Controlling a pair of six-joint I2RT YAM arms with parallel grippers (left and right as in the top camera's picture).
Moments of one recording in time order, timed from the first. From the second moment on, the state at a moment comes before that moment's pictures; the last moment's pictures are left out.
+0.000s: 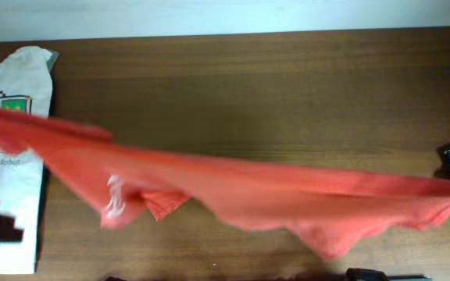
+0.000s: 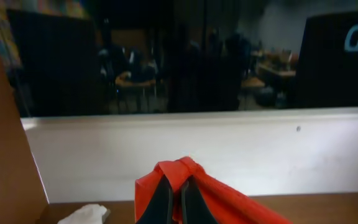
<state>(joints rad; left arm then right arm) -0.34 1.04 2.26 -1.16 -0.31 0.01 -0.15 1.02 2.37 -1.69 0.01 0.23</state>
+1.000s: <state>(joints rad) -0.34 2.36 2.25 -0.87 -0.30 -0.05 0.02 2.21 2.37 -1.49 0.04 0.24</state>
